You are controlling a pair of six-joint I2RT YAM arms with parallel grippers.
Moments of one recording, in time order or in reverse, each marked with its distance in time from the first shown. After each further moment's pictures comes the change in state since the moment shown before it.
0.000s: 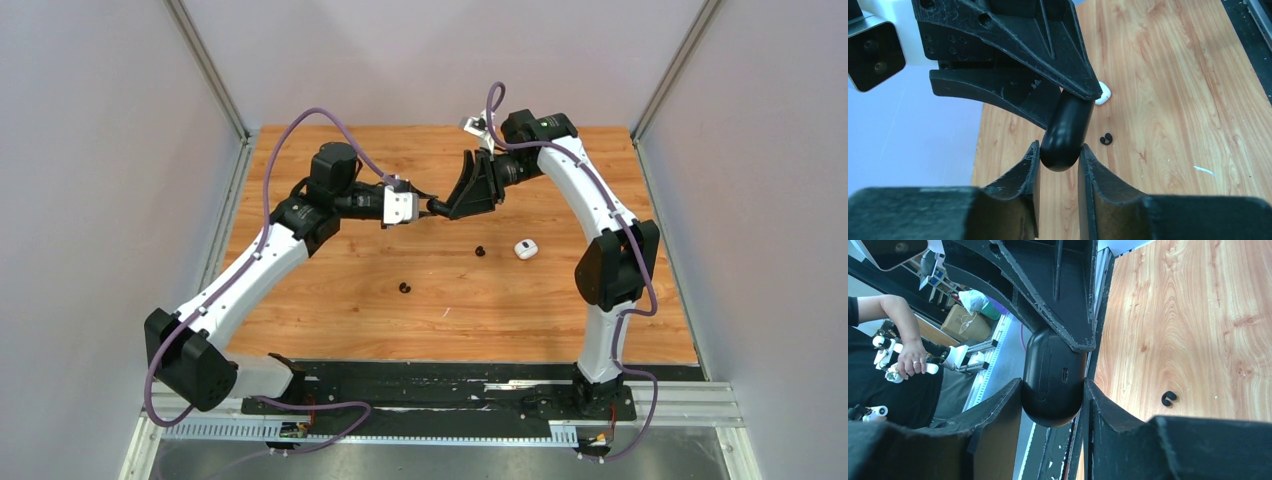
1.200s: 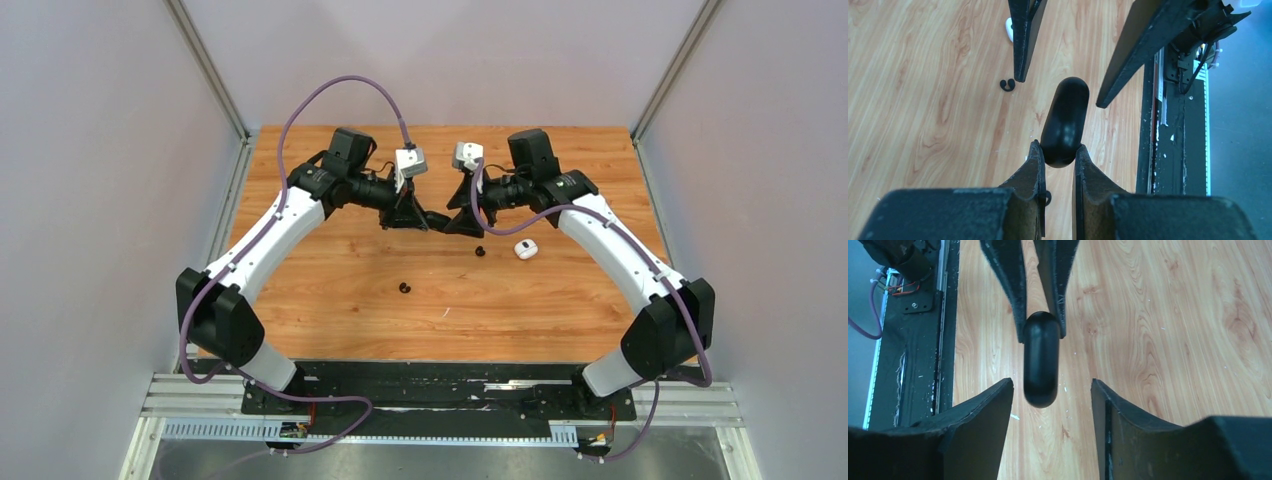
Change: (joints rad) left arm 0.074 0.229 0.229 -0.421 0.025 -0.420; right arm 0.116 -0.456 -0.582 0.892 0.602 0.259
